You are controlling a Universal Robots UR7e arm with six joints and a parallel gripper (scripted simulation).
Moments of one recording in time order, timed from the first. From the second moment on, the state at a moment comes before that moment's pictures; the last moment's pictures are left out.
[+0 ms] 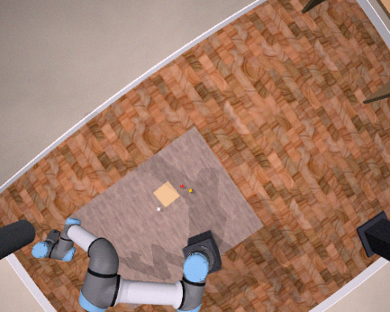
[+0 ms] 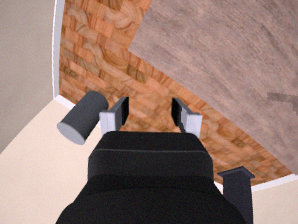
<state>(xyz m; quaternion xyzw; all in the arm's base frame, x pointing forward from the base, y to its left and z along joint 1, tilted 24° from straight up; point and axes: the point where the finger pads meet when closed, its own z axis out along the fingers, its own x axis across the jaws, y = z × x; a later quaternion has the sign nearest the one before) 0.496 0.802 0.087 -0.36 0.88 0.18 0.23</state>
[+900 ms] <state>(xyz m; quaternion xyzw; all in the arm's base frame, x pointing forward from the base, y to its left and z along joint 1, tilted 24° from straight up) 0.558 0.728 0.085 -0.30 0.91 0.17 0.23</state>
